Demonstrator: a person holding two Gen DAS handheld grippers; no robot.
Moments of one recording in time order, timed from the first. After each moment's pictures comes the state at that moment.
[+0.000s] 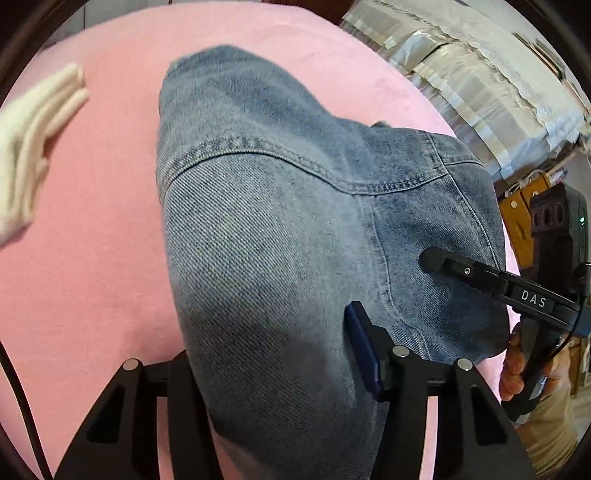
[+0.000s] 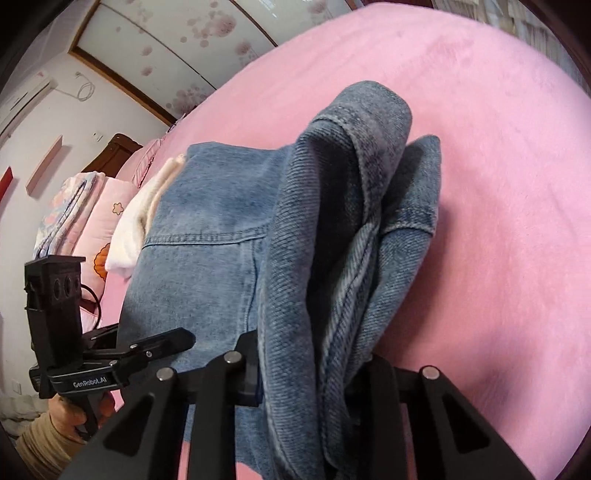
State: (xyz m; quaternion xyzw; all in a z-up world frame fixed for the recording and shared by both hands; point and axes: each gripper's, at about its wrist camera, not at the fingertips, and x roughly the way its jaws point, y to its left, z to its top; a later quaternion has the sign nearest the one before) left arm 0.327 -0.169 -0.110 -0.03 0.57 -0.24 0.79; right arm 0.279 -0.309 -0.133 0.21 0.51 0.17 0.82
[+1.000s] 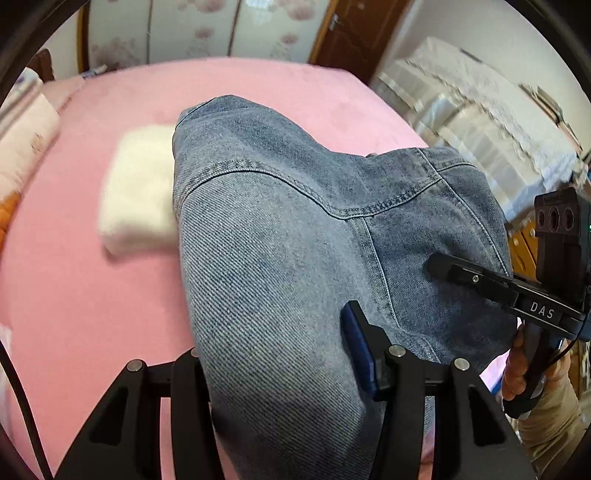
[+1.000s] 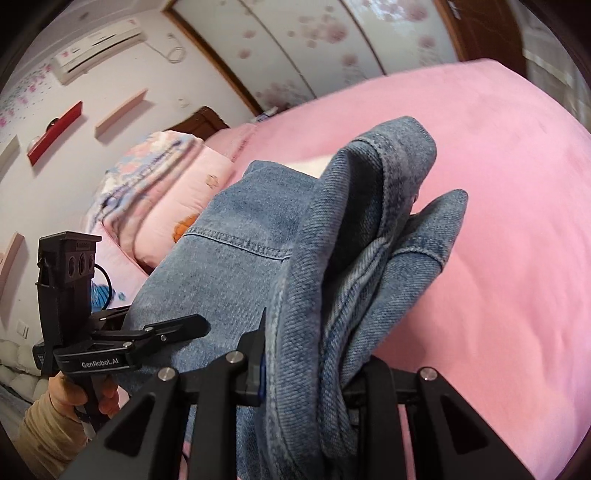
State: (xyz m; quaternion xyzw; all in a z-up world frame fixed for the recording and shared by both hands) left arm 0.296 0.099 0.075 -0.05 0.50 -0.18 0.85; right arm 0.260 -0.073 0.027 0.15 0.44 0.29 0.84
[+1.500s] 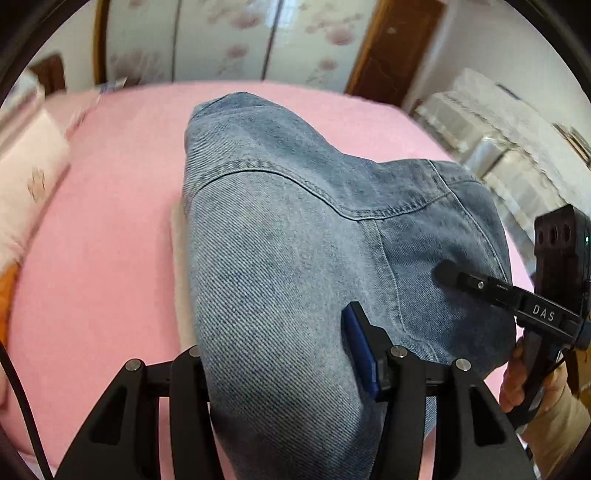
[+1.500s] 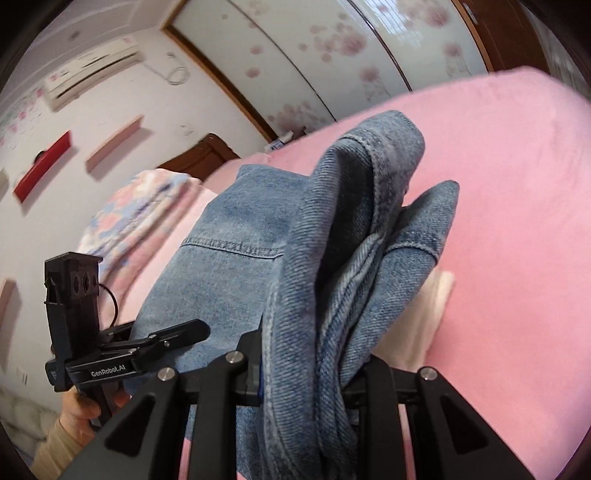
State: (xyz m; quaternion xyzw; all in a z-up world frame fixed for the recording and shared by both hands) left arm 0.397 0.155 0.022 -0.05 0.48 -0.14 0.86; right arm 0.495 0.060 -0.057 0.20 0.43 0.28 0.83
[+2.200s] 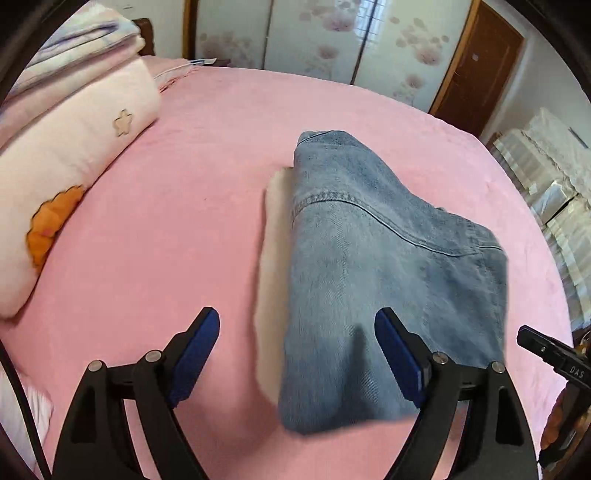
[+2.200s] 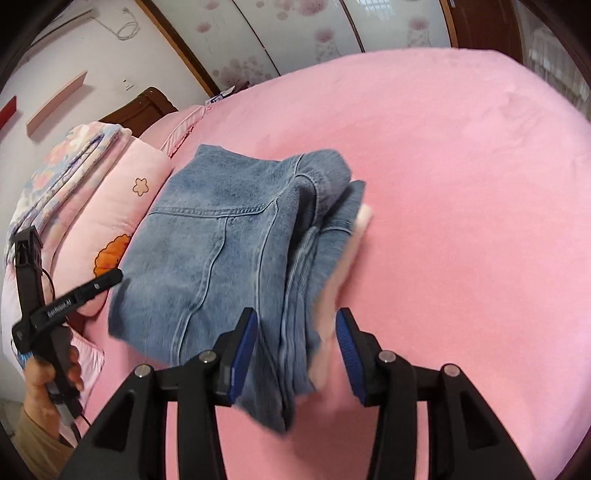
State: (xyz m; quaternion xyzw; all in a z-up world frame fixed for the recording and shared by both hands) left arm 0.346 0.187 0.017 -0.10 0.47 0.01 0.88; right arm 0.447 0.029 -0.052 0.11 0.49 0.20 0.84
